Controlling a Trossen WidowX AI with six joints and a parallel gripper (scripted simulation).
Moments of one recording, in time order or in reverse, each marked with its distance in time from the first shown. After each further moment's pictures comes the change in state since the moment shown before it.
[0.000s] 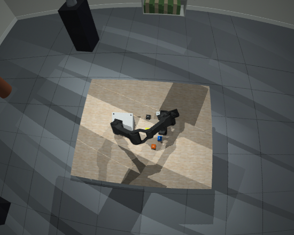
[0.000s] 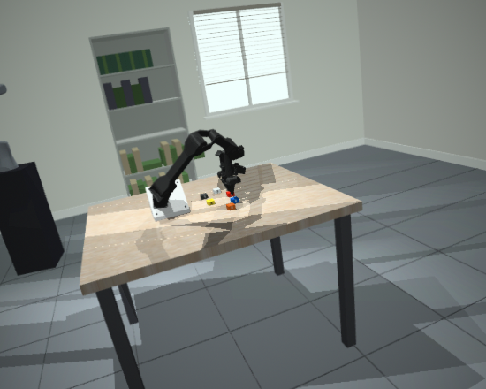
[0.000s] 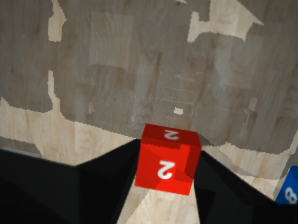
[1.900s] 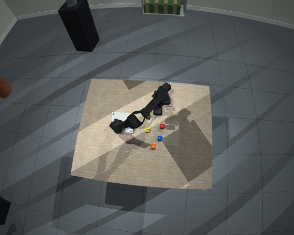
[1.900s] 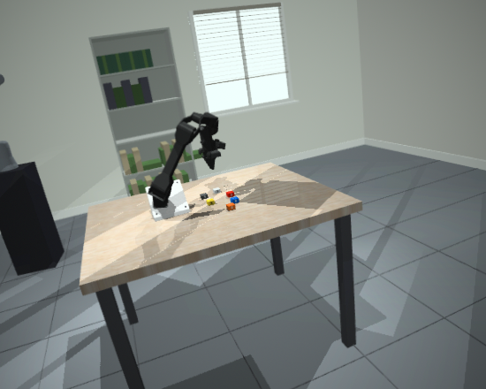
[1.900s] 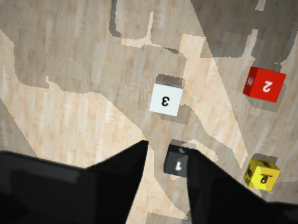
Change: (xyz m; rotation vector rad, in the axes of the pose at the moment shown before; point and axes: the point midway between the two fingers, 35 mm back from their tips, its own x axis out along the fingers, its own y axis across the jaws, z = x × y) arm -0.119 0.102 -0.049 -0.040 -0.009 0.003
